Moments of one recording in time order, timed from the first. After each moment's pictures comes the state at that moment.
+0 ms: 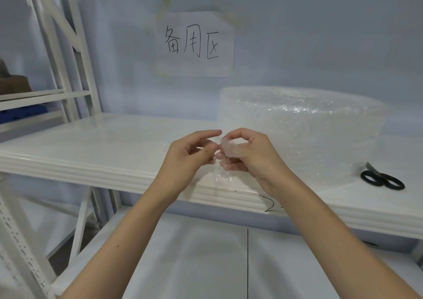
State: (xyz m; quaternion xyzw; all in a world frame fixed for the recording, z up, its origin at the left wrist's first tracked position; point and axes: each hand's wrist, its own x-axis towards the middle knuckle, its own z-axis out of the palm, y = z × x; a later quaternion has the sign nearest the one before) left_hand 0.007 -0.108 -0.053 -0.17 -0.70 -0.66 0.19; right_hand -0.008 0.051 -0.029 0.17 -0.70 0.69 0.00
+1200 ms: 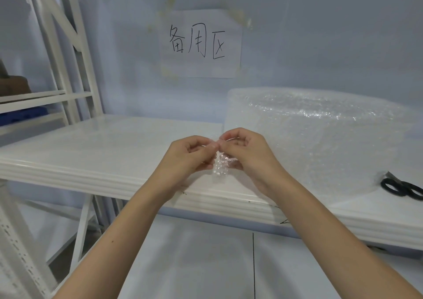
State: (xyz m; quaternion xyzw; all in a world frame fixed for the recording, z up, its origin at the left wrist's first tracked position) left_hand -0.023 -0.136 -0.048 -0.12 -0.70 -0.70 0.09; right_hand -0.043 0.021 -0.035 0.20 -0.68 0.70 0.02
